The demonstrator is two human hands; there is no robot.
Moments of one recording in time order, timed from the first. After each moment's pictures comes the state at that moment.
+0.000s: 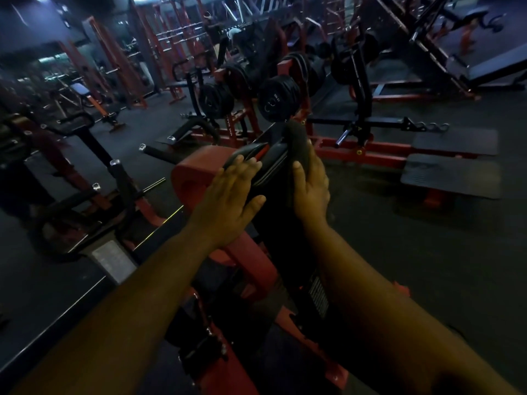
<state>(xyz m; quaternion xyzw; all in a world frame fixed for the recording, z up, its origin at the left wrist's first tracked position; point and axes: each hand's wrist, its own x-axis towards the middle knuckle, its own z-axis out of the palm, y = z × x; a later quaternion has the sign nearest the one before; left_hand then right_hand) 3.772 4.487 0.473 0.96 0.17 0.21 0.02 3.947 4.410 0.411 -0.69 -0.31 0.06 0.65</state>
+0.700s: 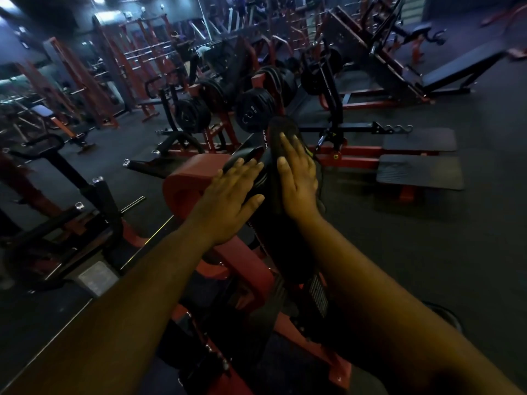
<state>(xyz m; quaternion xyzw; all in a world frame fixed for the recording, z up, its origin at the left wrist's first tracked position) 3.765 4.503 0.485 0.98 0.13 0.14 0.02 3.921 4.407 0.431 -0.69 -0.36 -0.01 0.63</state>
